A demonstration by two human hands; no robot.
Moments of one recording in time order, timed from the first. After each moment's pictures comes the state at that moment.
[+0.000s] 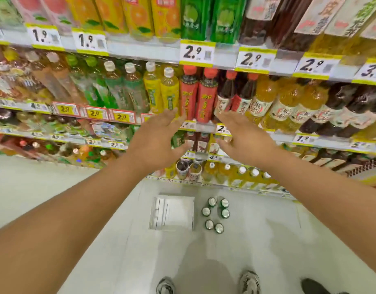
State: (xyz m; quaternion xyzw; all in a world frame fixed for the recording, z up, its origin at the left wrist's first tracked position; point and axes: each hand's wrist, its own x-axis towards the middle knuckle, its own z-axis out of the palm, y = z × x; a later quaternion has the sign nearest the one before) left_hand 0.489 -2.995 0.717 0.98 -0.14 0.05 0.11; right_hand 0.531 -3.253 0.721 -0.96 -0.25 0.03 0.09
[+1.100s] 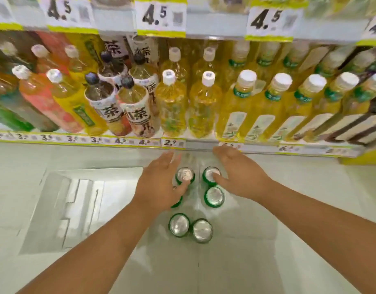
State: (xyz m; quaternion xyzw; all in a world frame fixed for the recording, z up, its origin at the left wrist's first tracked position) left_hand 0.488 -3.196 -0.014 0.98 -0.08 -0.05 0.16; right_hand 0.528 -3.434 0.014 -0.96 -0.21 0.14 0.10
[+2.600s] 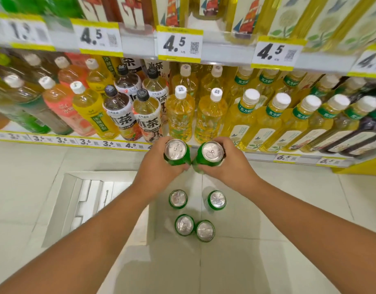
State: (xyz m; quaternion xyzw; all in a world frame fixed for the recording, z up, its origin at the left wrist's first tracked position) left_hand 0.517 -3.175 0.054 0.87 0.06 -0.04 0.49; right_hand 0.539 -3.388 0.058 -0.88 -0.04 0.11 0.45
